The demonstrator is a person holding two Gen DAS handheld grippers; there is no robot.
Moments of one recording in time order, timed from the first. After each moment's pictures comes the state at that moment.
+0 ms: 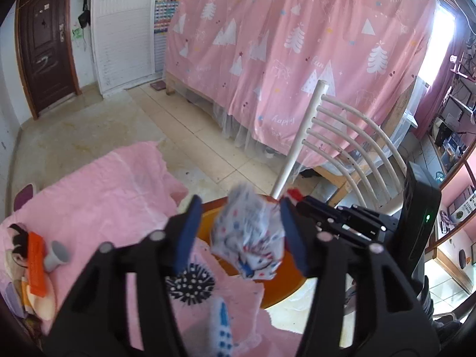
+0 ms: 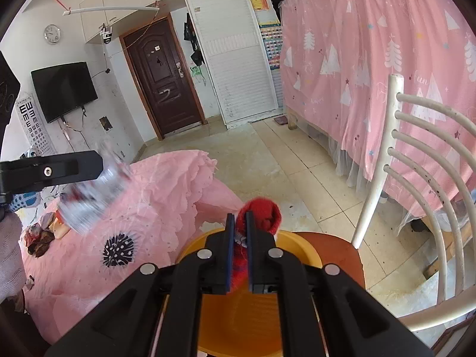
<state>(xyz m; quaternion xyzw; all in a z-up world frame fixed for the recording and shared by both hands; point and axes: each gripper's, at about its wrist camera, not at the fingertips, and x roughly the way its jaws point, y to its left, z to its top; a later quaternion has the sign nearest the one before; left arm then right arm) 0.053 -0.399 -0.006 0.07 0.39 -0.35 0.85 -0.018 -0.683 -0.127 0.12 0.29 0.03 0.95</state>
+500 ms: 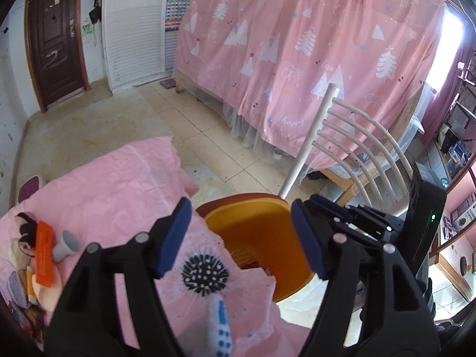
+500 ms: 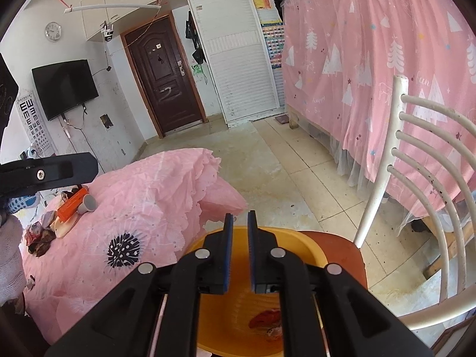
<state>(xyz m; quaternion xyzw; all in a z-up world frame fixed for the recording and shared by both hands) 0.054 -0.369 -0.005 0.06 0.39 -0.33 0.86 -0.013 -0.666 -0.117 0.11 0.29 0.03 0.95</state>
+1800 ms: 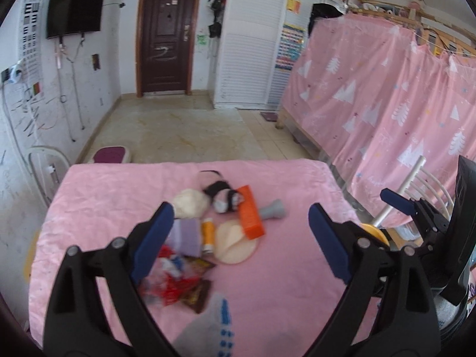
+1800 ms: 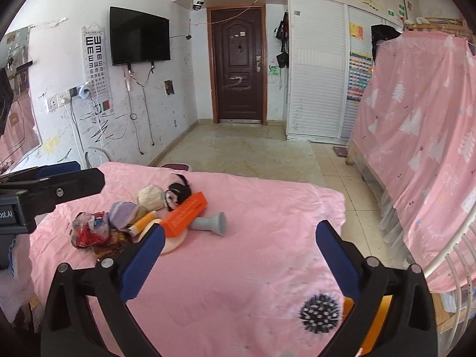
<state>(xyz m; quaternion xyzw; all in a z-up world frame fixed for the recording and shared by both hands) 0.024 -0.096 0.022 -0.04 0.32 -0.11 0.94 0.023 -0.410 -0.046 -0.03 0.28 0.16 0.95</state>
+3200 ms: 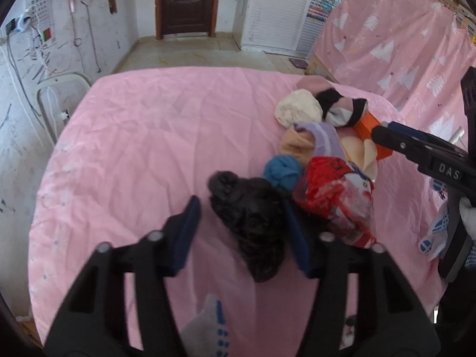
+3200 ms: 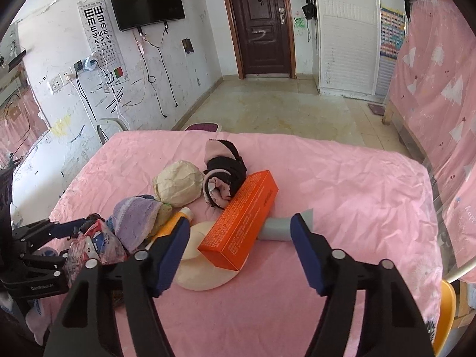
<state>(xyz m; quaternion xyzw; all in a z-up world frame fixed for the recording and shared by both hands) 0.049 0.007 -0.088 -0.04 0.46 -0.08 0.88 0.111 -0.324 -0.103 -0.01 0.40 0.21 0.89</state>
